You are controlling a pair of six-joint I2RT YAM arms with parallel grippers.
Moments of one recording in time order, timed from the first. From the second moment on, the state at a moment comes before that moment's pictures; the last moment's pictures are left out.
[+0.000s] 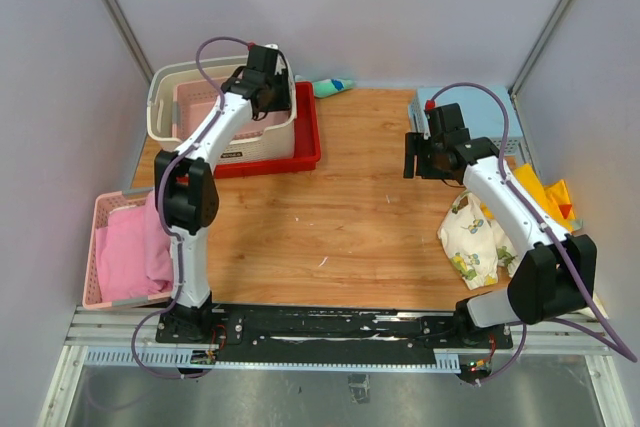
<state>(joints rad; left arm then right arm) -0.30 2.07 1.95 -0.58 -0.13 -0.31 0.30 1.41 1.21 -0.72 0.08 0.26</state>
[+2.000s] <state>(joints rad) -0.71 1.51 1.28 0.50 0.76 -1.29 -0.06 0.78 1.27 -0.85 0.36 0.28</state>
